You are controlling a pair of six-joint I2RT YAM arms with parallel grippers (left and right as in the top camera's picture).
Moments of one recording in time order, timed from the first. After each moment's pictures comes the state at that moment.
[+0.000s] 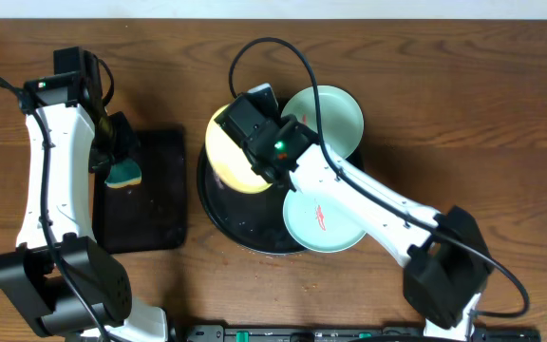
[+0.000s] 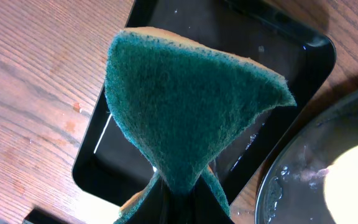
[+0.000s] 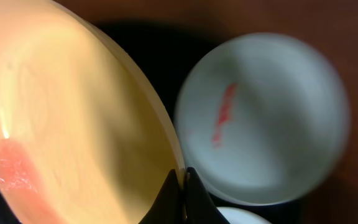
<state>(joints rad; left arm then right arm) 0.21 1.71 1.55 -1.29 -0.09 -0.33 0.85 1.97 1.68 -0.81 0.48 0.36</state>
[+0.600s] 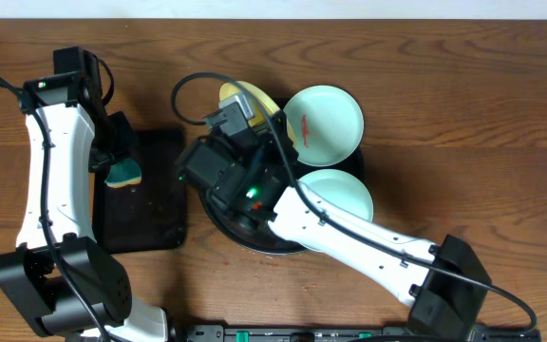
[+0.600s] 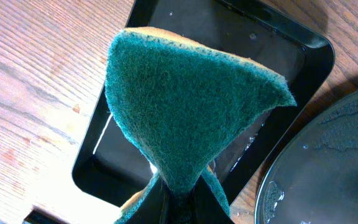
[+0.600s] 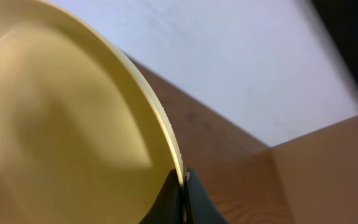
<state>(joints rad) 0.21 1.71 1.55 -1.29 -0.09 -0.33 1.06 1.91 1.68 -0.78 1.22 0.21</state>
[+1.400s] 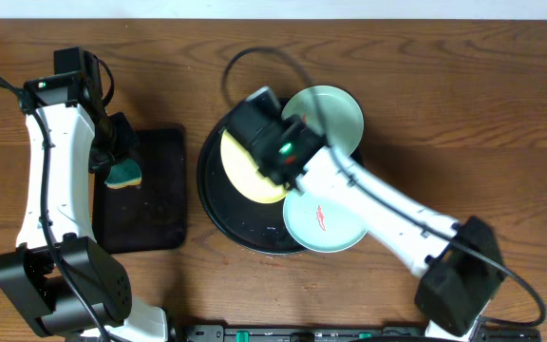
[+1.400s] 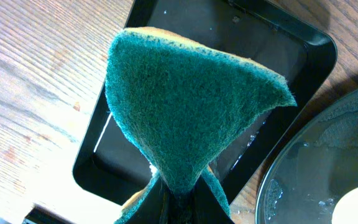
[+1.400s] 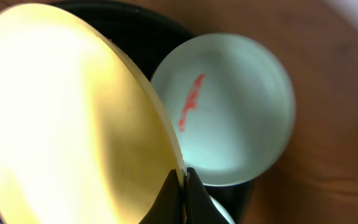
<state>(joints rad) 0.21 1.71 1.55 -1.30 -0.09 -0.33 0.82 1.90 1.69 -0.91 0.44 0.22</state>
